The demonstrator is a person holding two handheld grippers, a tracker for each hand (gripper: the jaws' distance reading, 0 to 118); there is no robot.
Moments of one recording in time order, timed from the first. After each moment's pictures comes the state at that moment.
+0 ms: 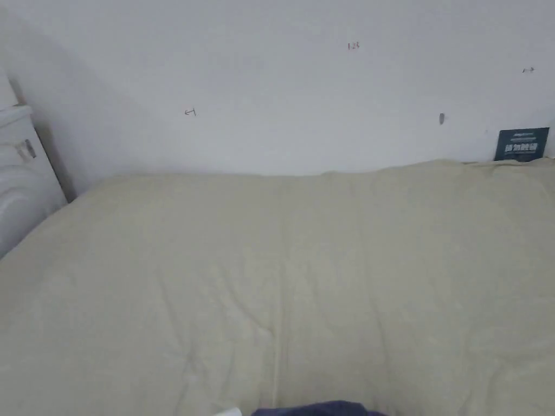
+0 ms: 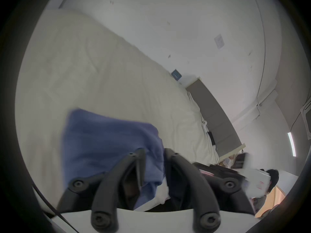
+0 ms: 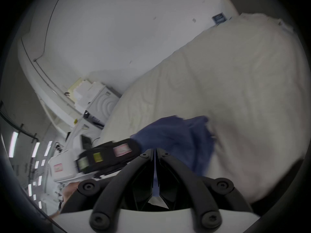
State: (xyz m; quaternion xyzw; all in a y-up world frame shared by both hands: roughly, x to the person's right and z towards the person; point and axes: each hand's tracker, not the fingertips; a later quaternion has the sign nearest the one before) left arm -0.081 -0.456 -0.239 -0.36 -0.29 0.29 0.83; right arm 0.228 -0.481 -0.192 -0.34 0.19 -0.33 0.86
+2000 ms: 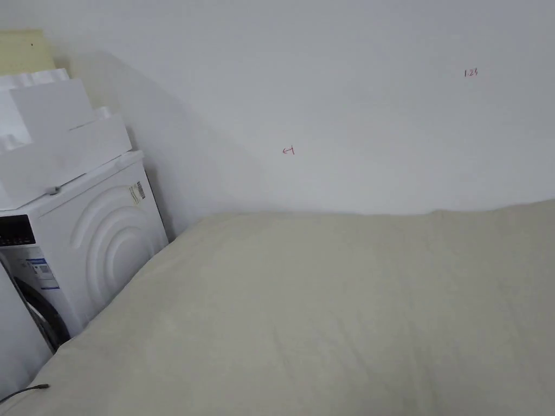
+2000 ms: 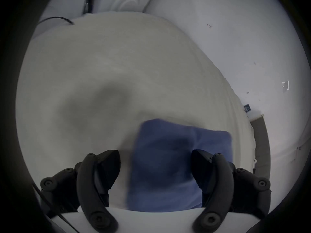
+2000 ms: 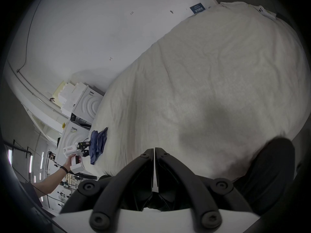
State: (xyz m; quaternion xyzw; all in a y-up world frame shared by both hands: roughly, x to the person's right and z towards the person) left arm -0.502 -0.462 -0.357 -0.48 0.00 0.28 0.83; right arm 0.274 -0.458 -0.133 -0.38 0.09 -0.33 0.86
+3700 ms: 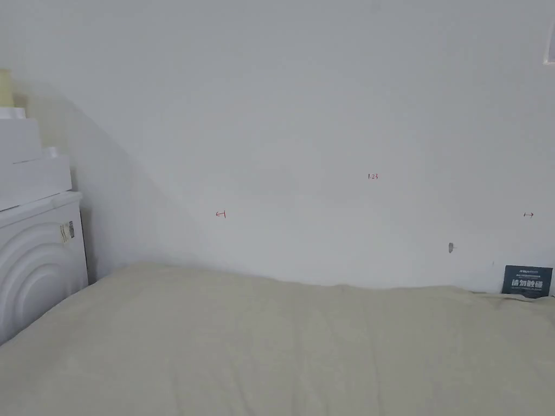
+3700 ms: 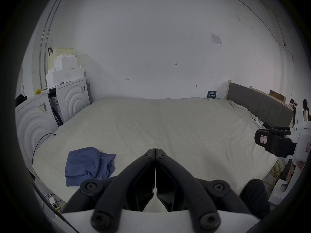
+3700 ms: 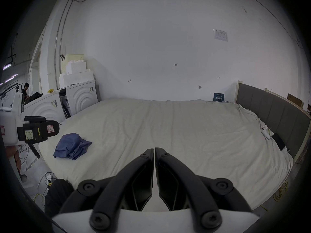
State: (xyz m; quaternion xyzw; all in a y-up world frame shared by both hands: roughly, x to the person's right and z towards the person) left arm -0.097 -0.314 -0.162 -0.20 -0.09 -0.02 0.97; right arm 0.188 -0.330 -0.129 -0.19 0.04 0.00 0.98
